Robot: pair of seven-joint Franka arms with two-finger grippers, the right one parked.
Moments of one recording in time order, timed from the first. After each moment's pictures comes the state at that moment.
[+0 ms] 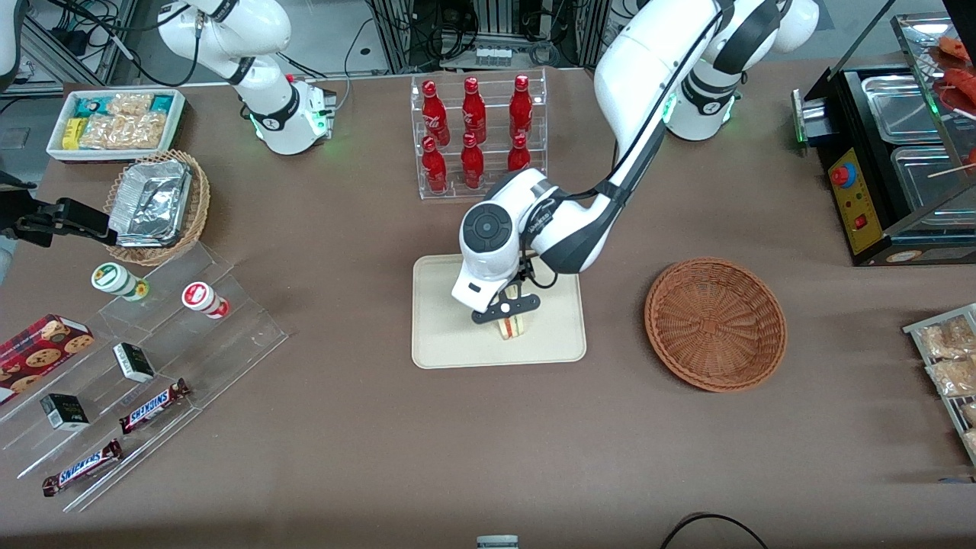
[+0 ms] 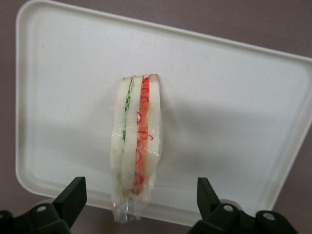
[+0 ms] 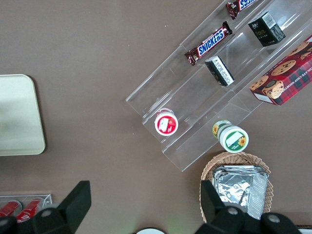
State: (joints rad) arm -0.68 0.75 -0.13 -1.29 0.02 1.95 -1.04
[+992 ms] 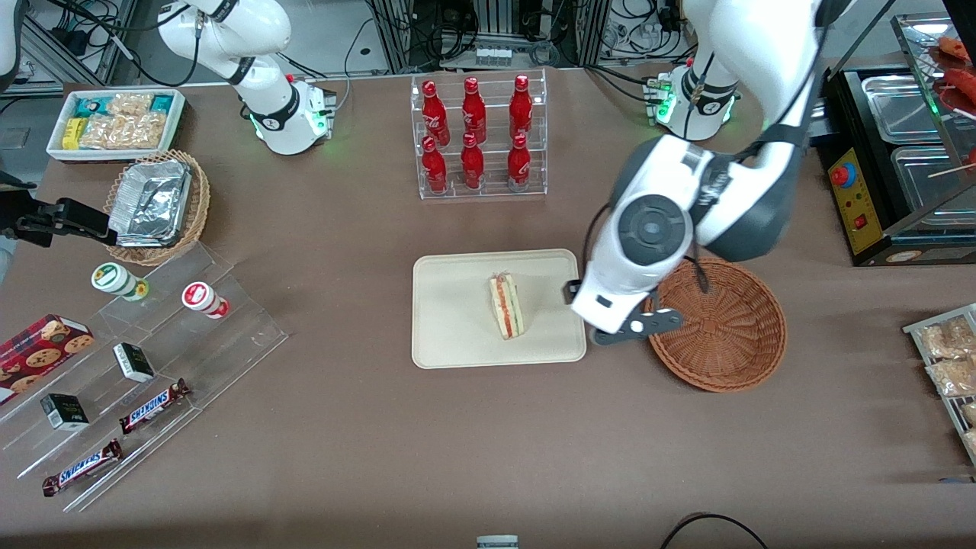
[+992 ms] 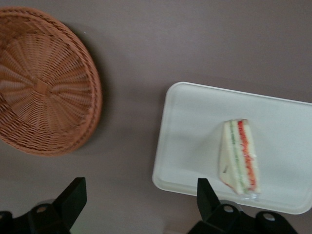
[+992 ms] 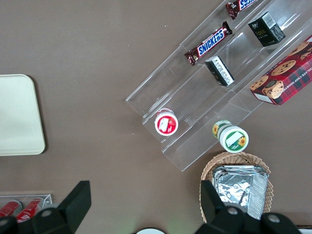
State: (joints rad) arm -0.40 0.49 -0.11 -1.31 0.03 1.62 -0.68
